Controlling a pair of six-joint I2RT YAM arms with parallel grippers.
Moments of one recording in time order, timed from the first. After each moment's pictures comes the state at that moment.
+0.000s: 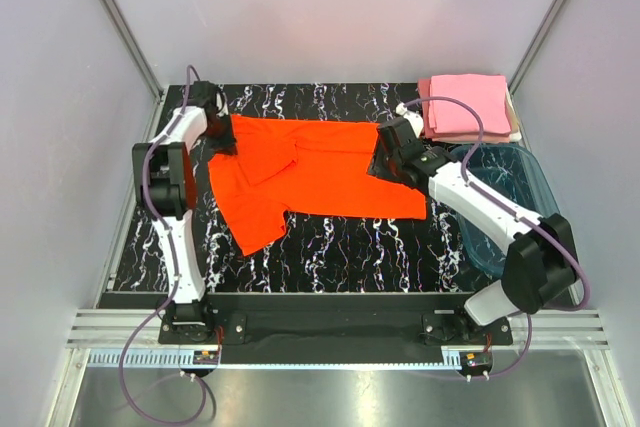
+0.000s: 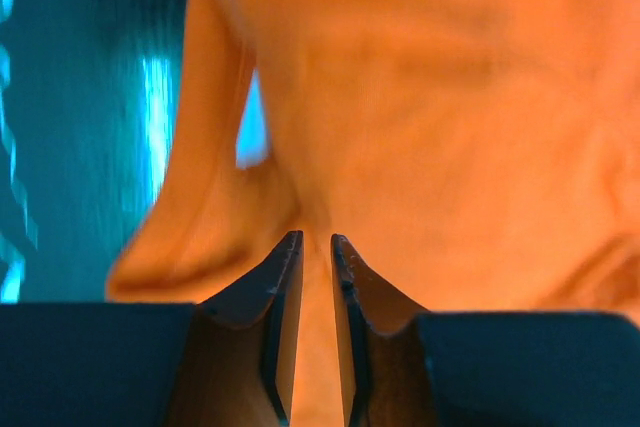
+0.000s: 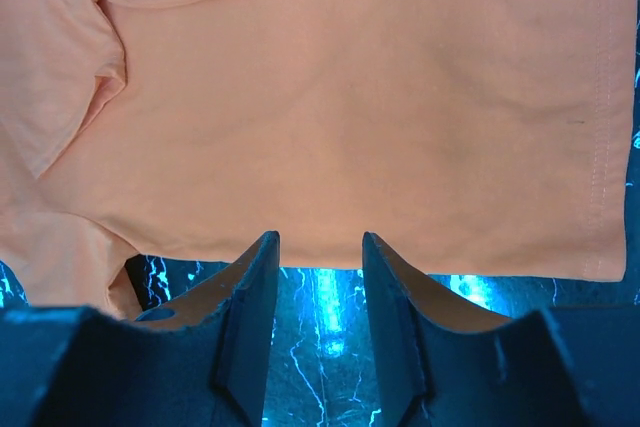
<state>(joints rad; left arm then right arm) 0.03 2.24 1.82 -0.72 0.15 -0.21 0.56 1.50 1.19 -0.49 0.25 0.70</state>
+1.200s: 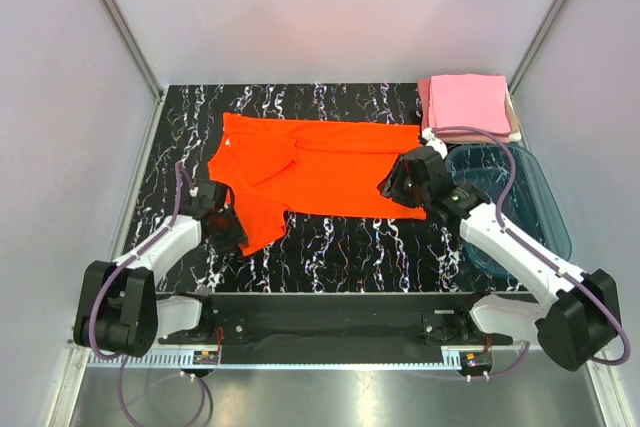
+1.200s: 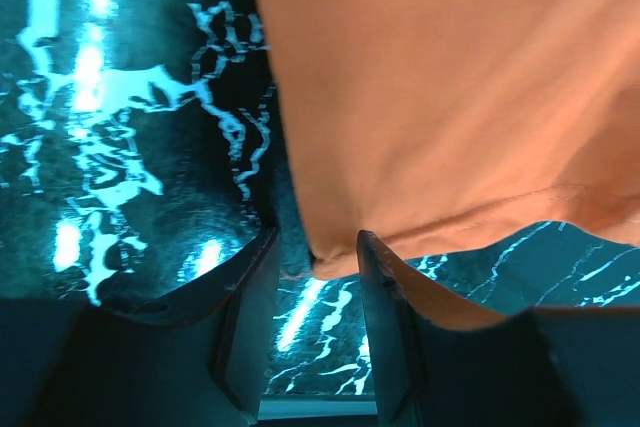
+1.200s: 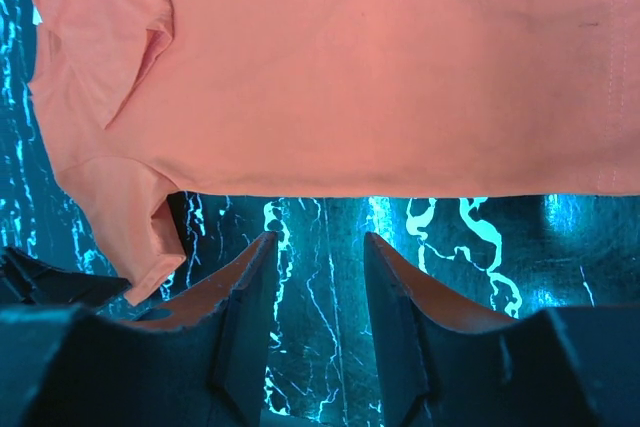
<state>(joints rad) -0.17 1.22 0.57 -0.57 0.05 -0.64 0.56 1.18 0.90 -0.41 0.17 0.80</state>
